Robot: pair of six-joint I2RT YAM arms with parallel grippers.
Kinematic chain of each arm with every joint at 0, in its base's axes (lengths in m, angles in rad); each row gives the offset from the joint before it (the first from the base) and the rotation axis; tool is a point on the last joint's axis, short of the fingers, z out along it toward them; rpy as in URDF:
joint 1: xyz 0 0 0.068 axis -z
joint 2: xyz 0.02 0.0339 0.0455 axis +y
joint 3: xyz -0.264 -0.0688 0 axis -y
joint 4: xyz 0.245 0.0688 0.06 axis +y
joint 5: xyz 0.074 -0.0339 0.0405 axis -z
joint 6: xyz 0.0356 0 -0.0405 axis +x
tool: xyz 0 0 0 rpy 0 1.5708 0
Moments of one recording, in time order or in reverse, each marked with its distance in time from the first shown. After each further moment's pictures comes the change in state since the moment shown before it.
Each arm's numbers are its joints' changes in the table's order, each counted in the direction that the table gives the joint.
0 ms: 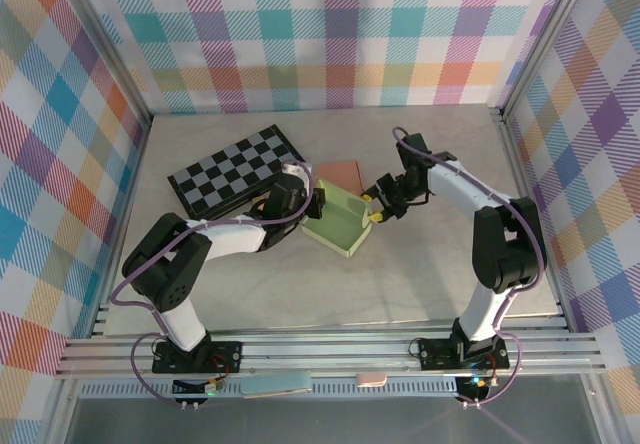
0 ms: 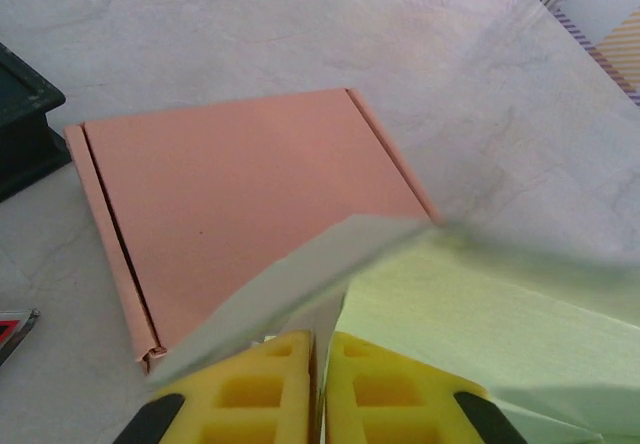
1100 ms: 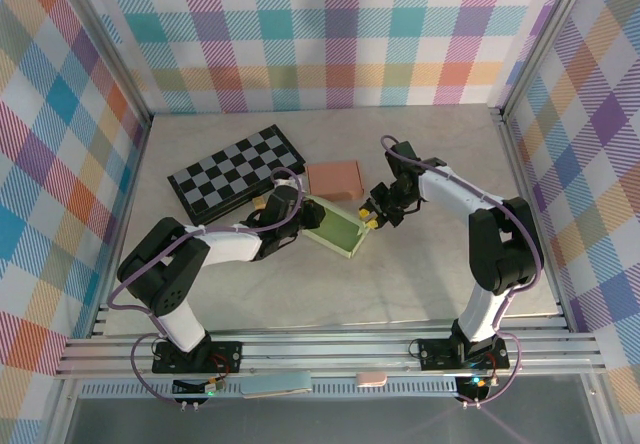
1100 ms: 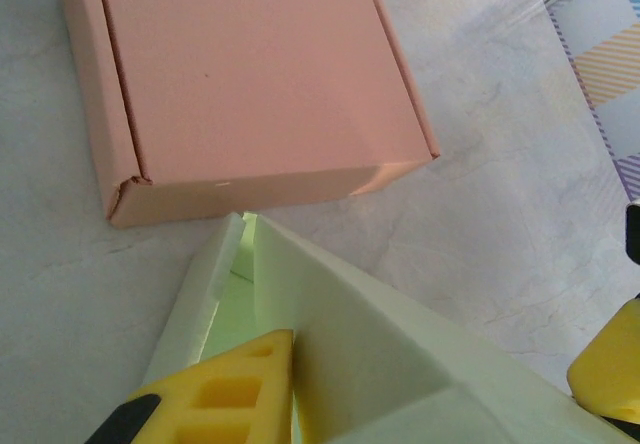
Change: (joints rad) left arm 0.007 -0.034 -0.091 0.011 0.090 -0.293; right arm -0.067 0.000 -0.036 -0.004 0.126 -0.027
